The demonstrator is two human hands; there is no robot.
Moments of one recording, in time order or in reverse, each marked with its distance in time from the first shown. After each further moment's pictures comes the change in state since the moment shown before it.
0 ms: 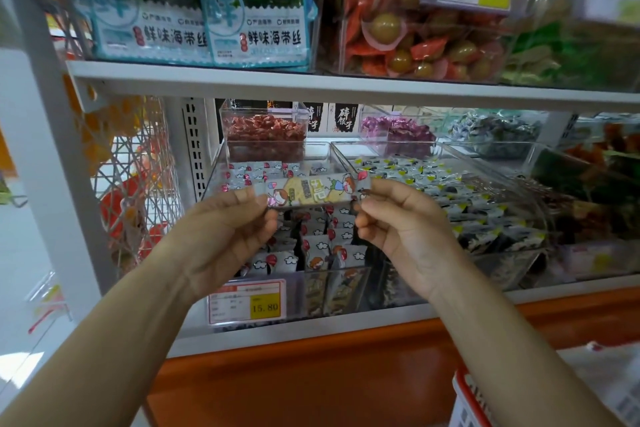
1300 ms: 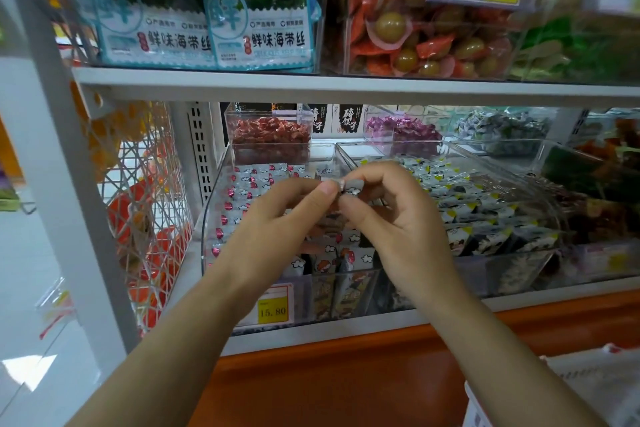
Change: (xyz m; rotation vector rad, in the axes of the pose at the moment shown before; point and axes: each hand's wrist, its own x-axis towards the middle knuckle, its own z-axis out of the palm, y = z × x) left_hand -0.022 -0.010 0.042 0.649 -0.132 0.298; right_hand -0.013 0.002 0.020 -0.634 -0.129 -0.626
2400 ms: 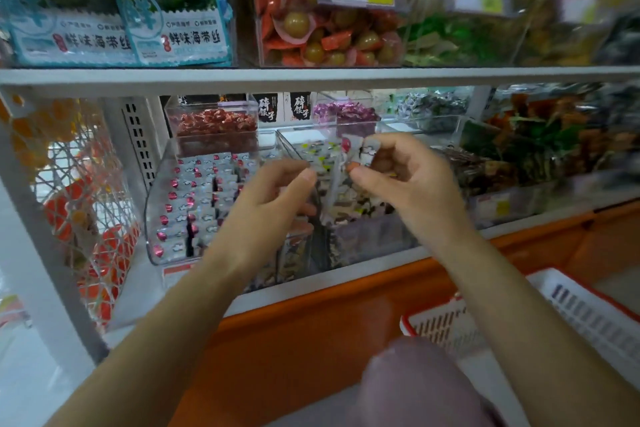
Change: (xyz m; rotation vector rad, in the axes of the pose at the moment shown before) left_hand -0.018 0.012 0.052 0.014 -0.083 0.080; right_hand -0.031 -0.031 -0.086 -0.091 0.115 0.155
